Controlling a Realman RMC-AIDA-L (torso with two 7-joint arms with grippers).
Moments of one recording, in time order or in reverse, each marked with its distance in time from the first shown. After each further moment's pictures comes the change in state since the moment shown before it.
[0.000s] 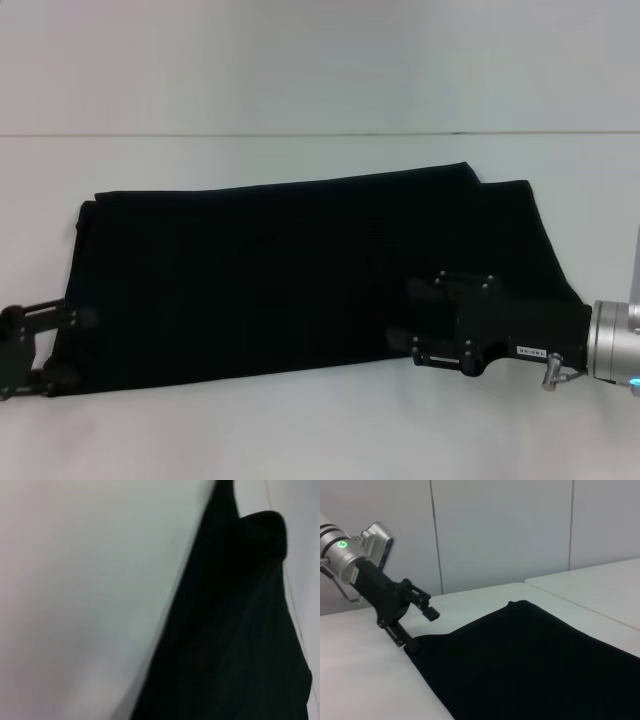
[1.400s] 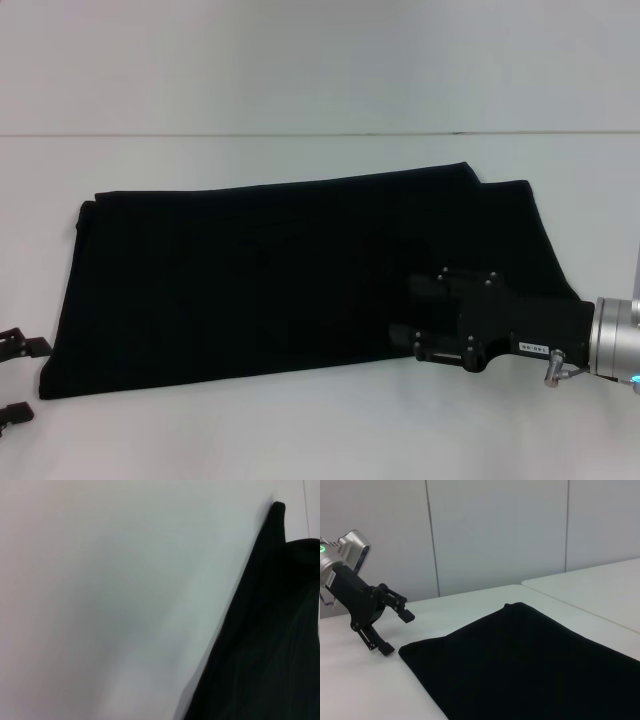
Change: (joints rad) left arm 0.086 0.019 -0.009 0.045 0.002 0.044 -0.082; right arm -0.001 -0.002 0.003 -0.004 0.006 0.001 0.009
